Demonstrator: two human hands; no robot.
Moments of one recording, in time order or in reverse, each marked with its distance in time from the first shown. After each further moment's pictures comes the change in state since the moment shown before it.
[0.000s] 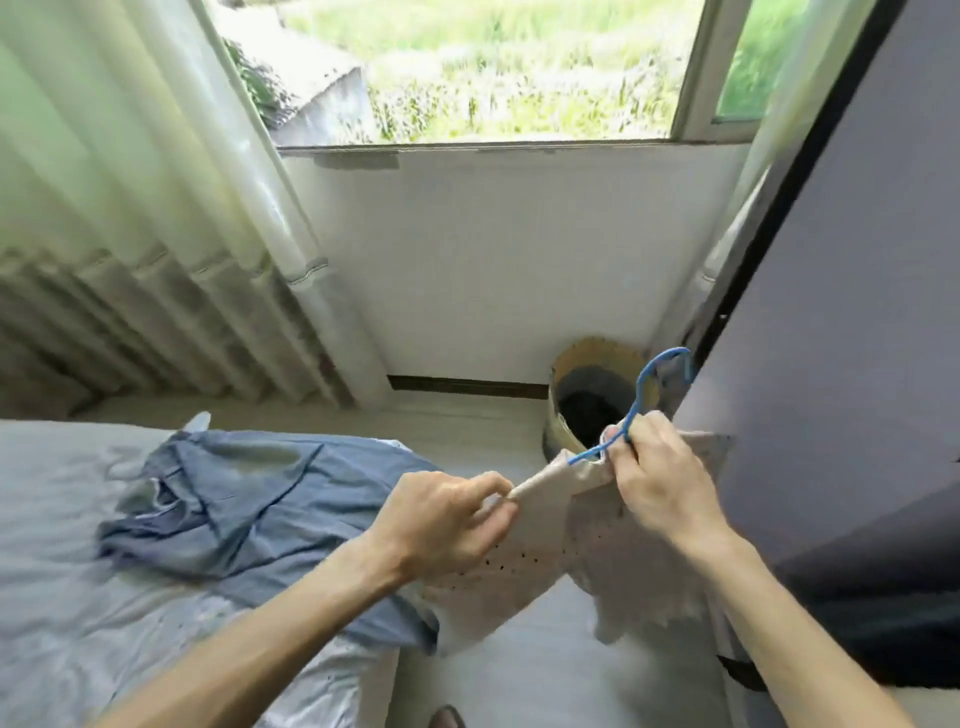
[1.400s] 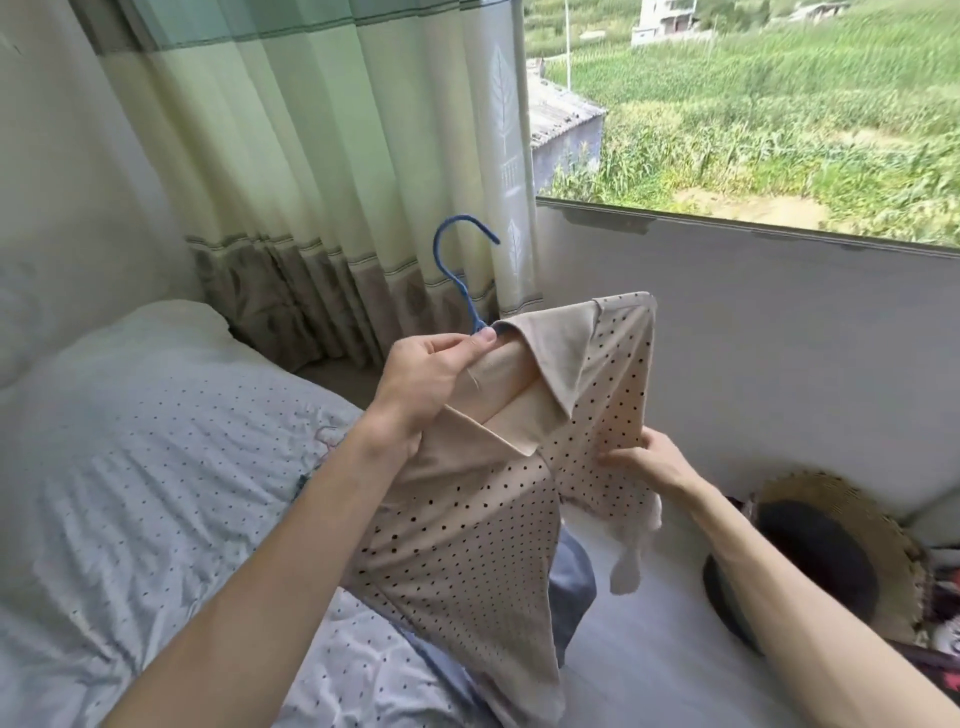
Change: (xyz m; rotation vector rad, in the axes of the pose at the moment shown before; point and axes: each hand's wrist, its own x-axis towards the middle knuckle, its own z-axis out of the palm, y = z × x) left_hand 0.016 -0.155 -0.200 -0.862 0.638 -1.024; right_hand 0.209 -0.164 0.172 0.495 -0.651 -0.064
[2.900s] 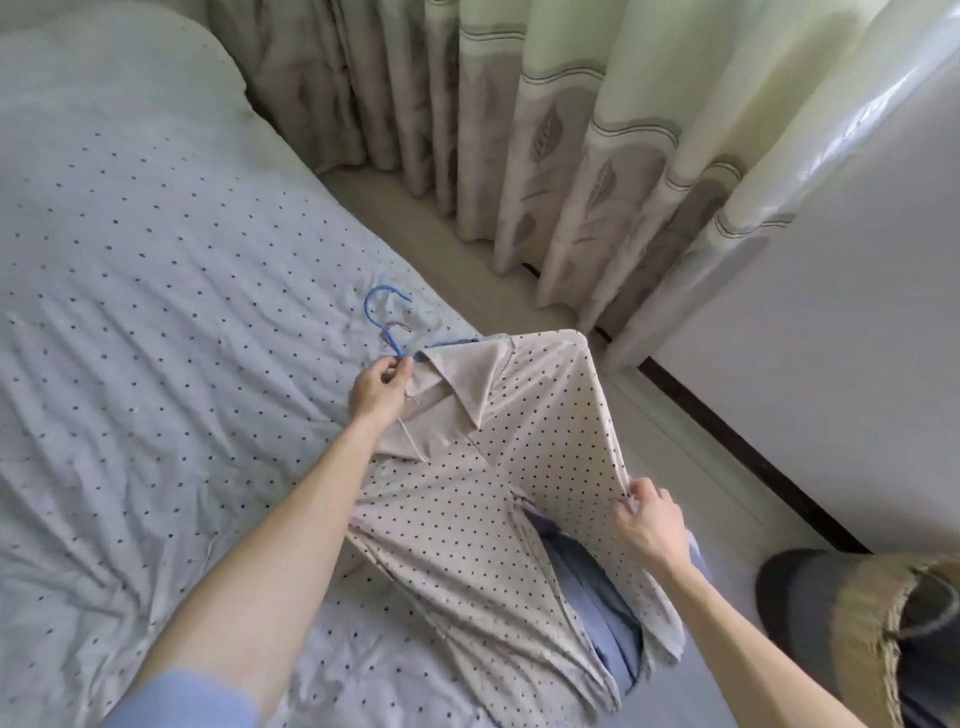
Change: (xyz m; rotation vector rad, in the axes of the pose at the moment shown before) left_hand 0.333 -0.411 -0.327 0.247 0.362 -0.485; right_hand 0.245 0.020 0.348 -0.776 -0.017 0.280
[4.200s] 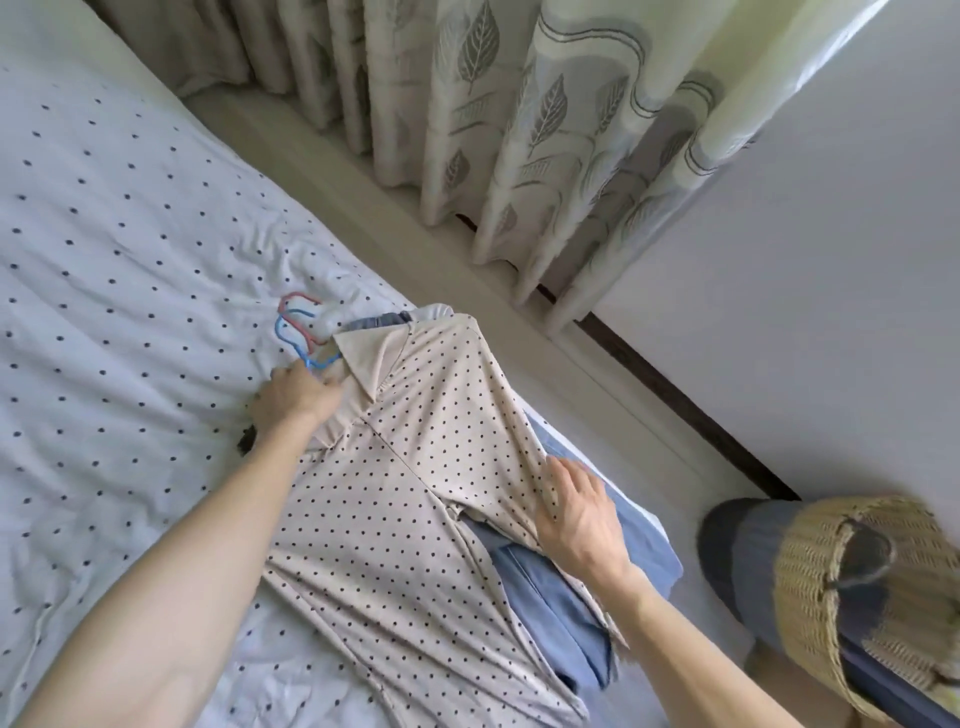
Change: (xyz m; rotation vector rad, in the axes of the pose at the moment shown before) left_hand 0.126 -0.095 0.079 0.736 -0.093 -0.149; right_hand 0.055 -0.003 0.066 -0.233 -0.039 -0.232
